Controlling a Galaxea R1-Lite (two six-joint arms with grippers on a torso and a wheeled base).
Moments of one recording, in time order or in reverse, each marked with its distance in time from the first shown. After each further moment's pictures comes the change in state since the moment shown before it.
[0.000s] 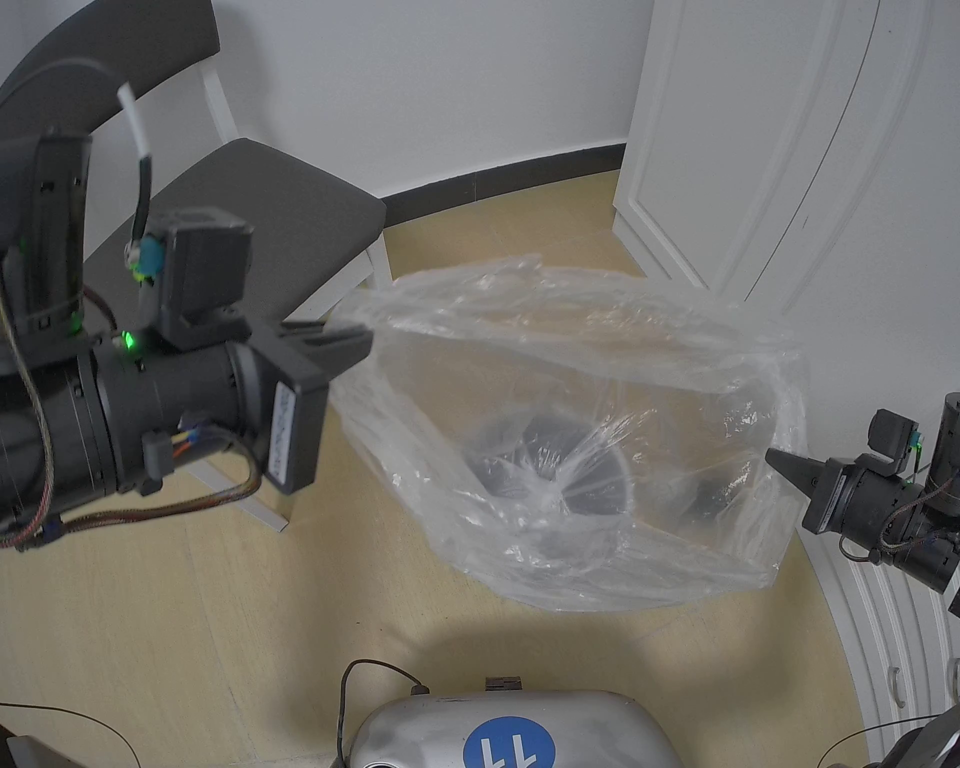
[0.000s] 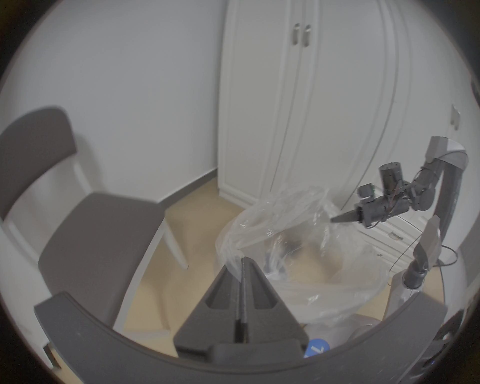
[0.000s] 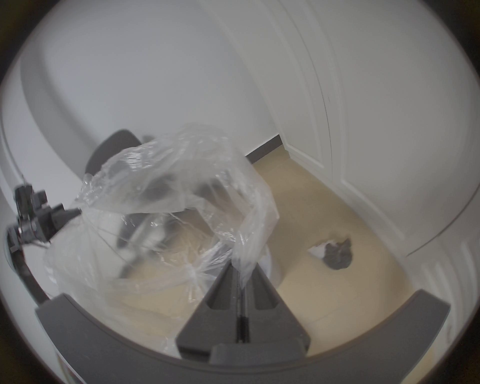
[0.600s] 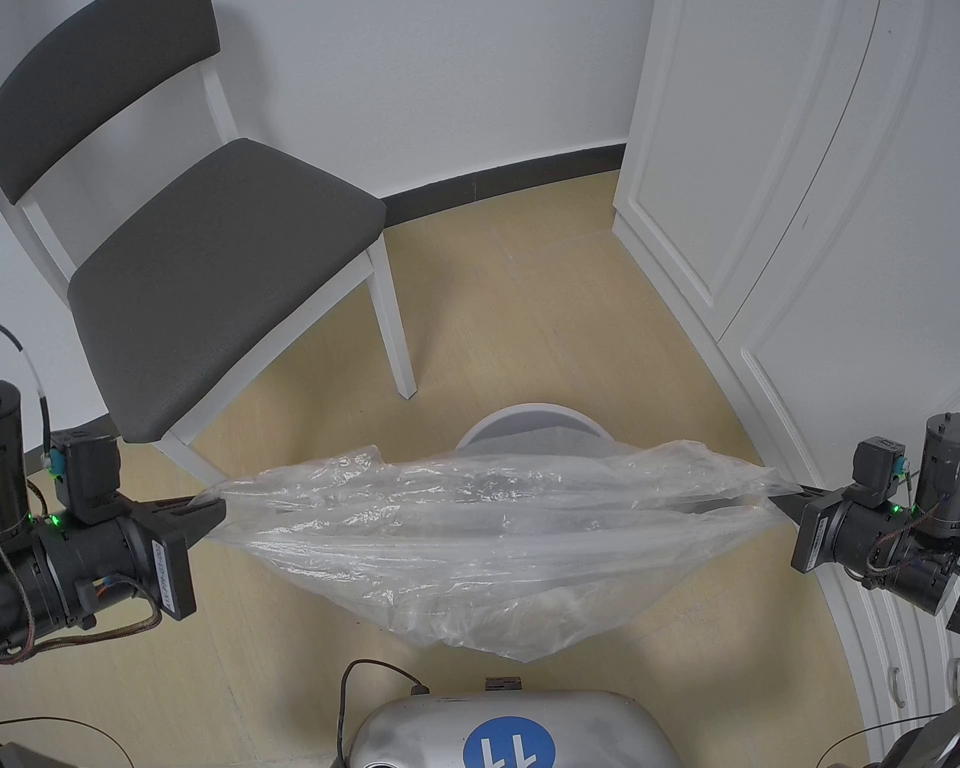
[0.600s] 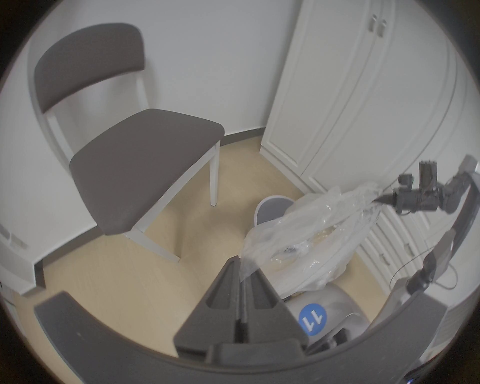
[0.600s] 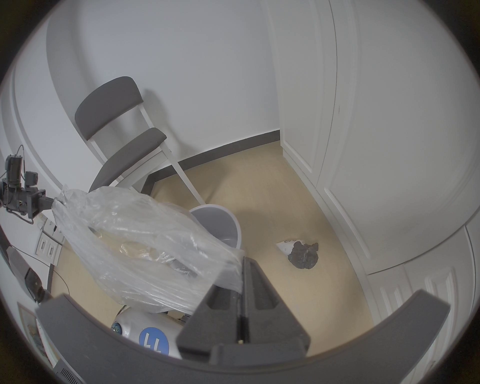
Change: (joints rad) left arm 0.222 -0.231 0.418 0.024 -0.001 -0.278; right arm 0.060 -0.006 0.011 0.119 -0.166 -0.220
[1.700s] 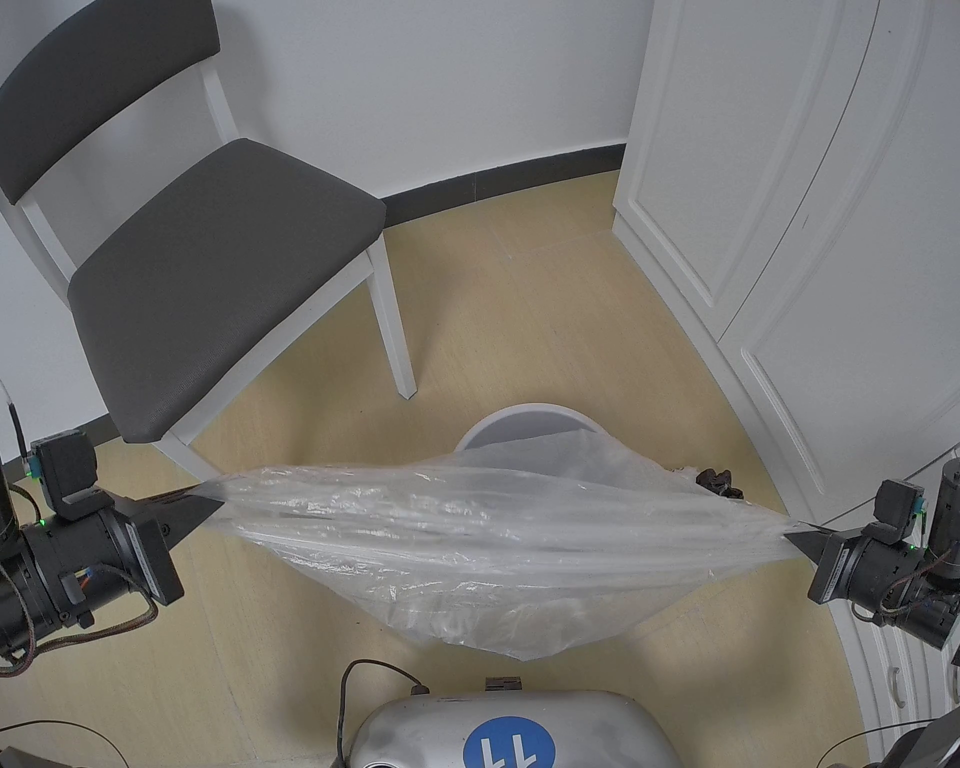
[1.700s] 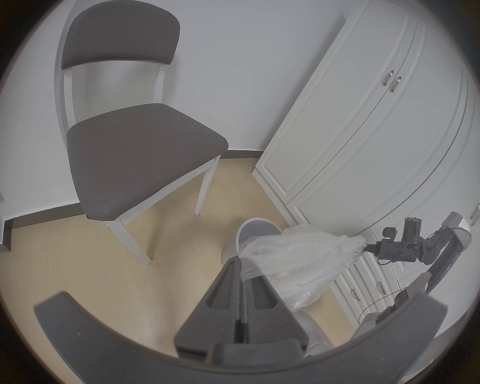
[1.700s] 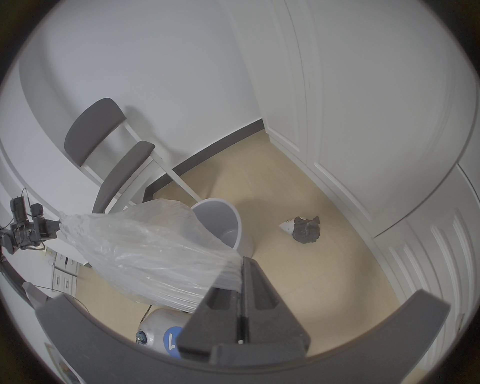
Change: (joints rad) left arm 0.135 -0.034 0.147 -0.272 -0.211 -0.161; right arm -0.015 -0.079 0.132 -0.024 0.000 0.203
